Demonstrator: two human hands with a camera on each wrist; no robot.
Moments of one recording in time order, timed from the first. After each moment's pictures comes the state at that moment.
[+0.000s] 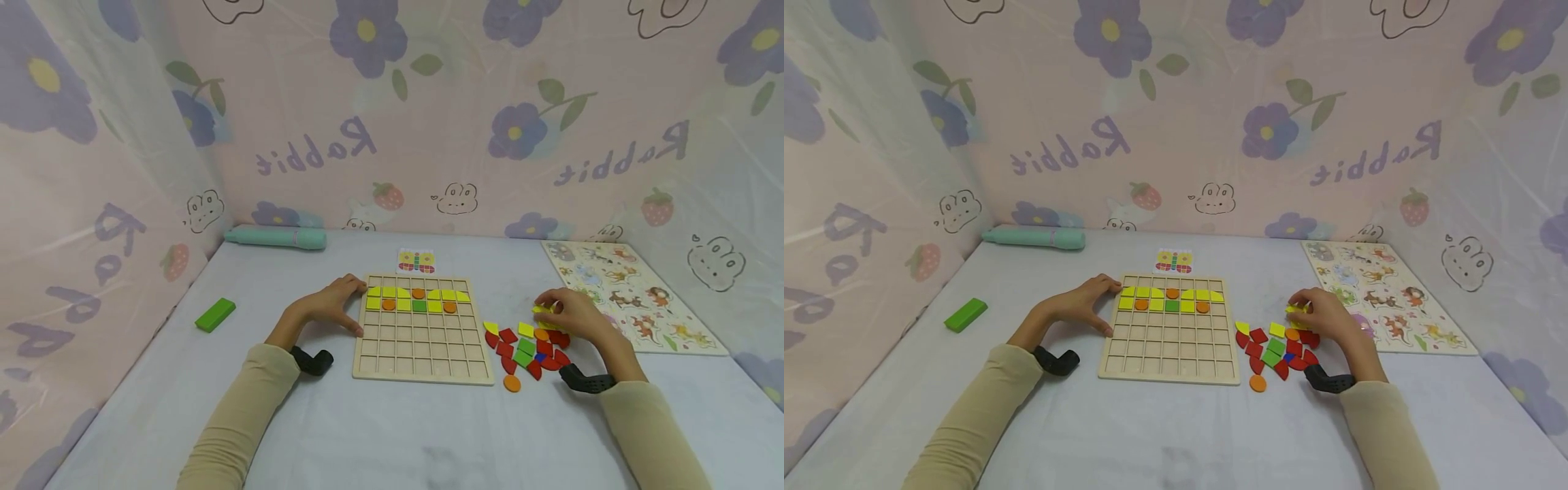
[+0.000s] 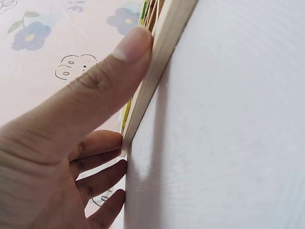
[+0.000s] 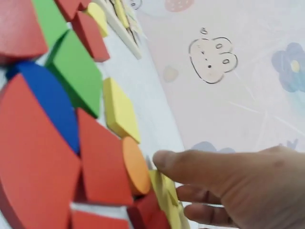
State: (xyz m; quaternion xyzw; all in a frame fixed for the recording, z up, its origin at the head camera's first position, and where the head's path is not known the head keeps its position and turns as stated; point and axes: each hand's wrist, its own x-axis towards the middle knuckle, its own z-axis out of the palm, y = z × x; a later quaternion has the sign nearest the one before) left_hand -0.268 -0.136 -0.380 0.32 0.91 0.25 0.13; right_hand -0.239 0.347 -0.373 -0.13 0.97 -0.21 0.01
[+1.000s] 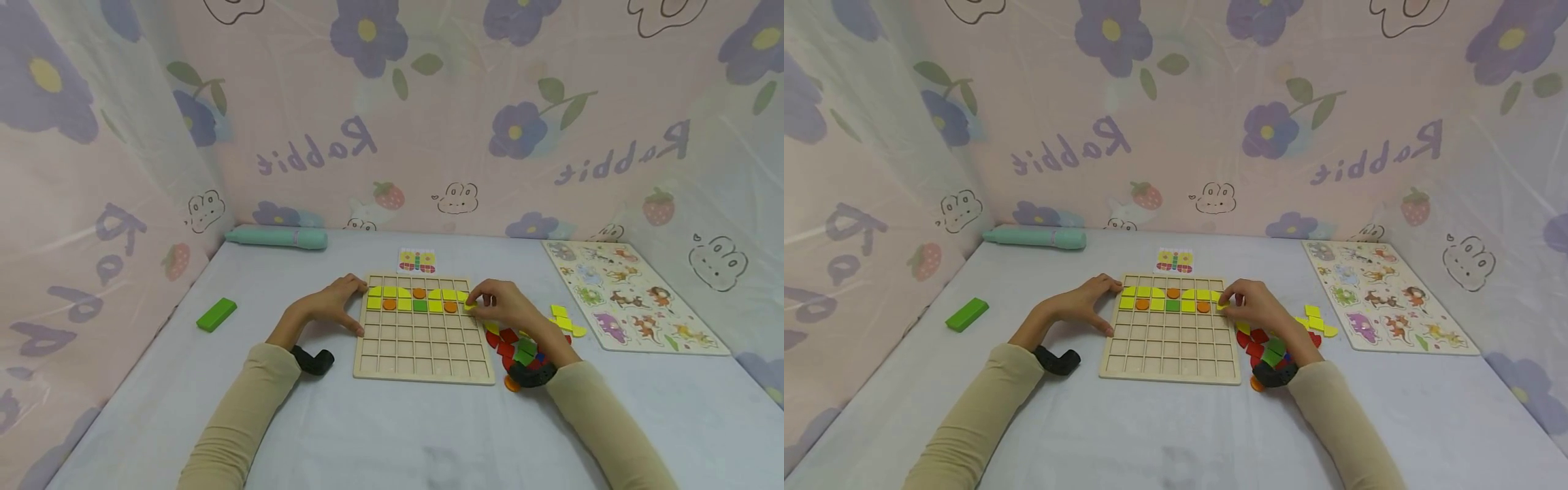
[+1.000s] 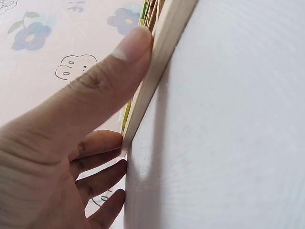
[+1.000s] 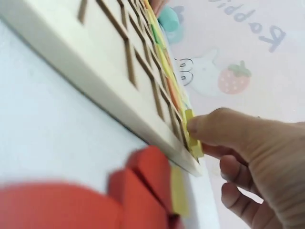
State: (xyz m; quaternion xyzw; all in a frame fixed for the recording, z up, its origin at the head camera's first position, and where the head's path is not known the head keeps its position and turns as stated) left_hand -0.269 -0.134 -0.382 0.31 0.91 0.24 0.12; right_hand -0.259 0.246 -0.387 -0.30 0.90 -0.30 -0.04
